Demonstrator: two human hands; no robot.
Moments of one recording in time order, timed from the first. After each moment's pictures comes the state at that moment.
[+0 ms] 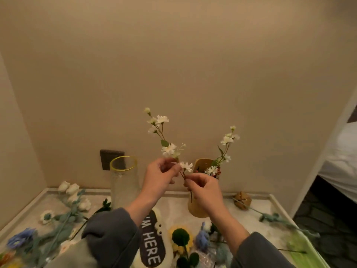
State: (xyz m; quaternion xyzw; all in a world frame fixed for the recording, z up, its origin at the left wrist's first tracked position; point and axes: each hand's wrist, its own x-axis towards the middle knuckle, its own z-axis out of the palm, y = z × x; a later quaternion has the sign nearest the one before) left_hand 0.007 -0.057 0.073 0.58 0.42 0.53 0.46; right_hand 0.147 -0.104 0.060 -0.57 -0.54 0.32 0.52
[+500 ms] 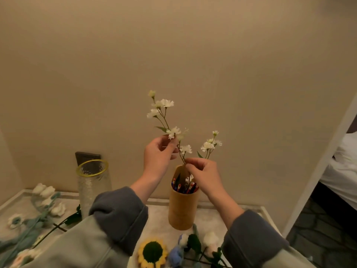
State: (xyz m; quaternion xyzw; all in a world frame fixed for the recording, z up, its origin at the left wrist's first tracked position) left_hand 0.106 -0.009 0.110 0.52 0.40 0.63 0.42; right_hand 0.243 -0.040 0.081 -0.58 -0.56 0.28 0.52
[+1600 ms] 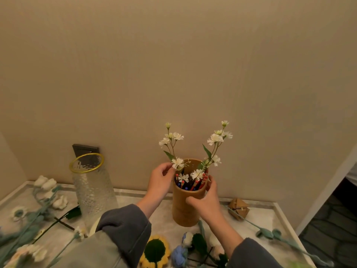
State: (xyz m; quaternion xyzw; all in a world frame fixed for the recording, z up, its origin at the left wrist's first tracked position) left_hand 0.115 0.026 0.008 0.54 0.55 0.48 0.42; right_hand 0.257 -0.030 -0.023 -0.64 -0.48 0.39 0.46
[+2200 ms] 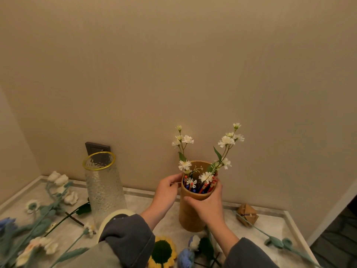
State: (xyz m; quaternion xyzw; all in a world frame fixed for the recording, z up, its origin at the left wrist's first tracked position) left_hand 0.109 0.006 0.000 0.51 0.55 0.44 0.50; right_hand 0.241 -0.017 -0.041 -0.63 -0.50 0.31 0.51
